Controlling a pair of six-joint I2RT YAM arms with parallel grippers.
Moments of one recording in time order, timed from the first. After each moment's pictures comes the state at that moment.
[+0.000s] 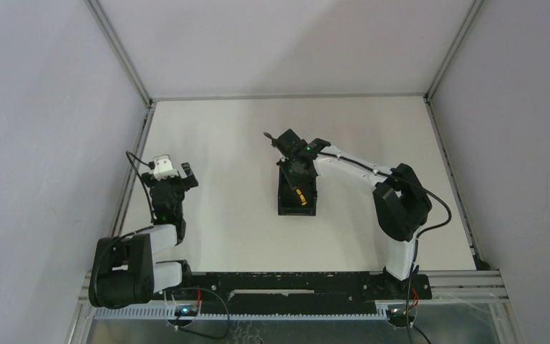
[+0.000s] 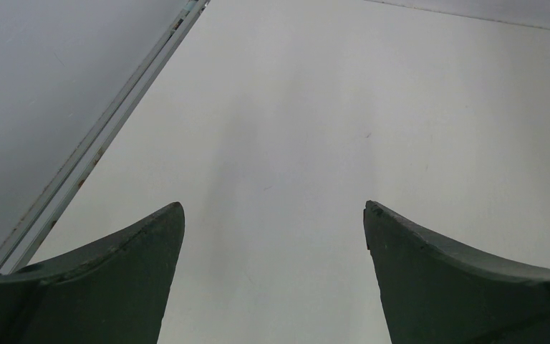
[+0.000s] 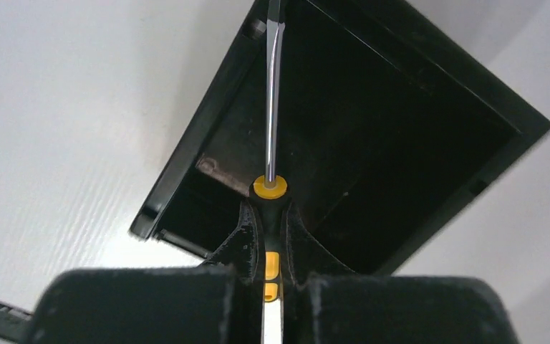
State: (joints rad) left arm 0.07 1.23 0.19 0.93 -0.17 -0.04; right arm 0.76 1.84 1.47 -0.77 0.08 0.21
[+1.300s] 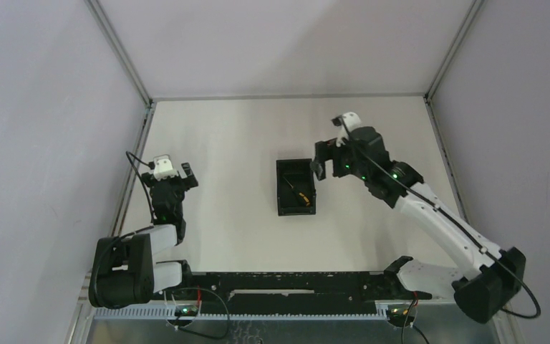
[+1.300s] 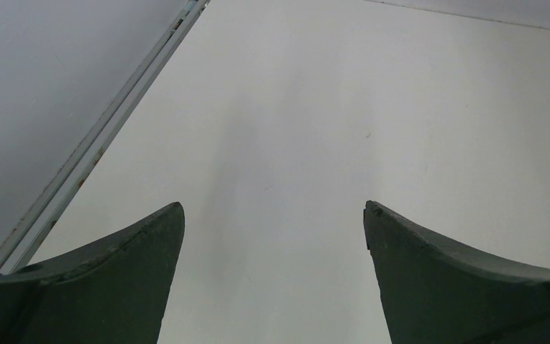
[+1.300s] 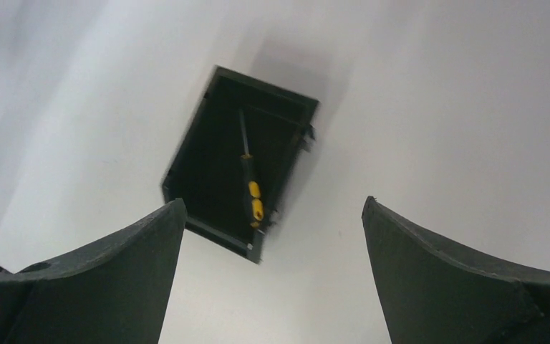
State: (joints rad) left arm 0.07 1.23 0.19 0.93 -0.17 -0.04; right arm 0.62 1.17 1.13 -0.52 0.06 0.20
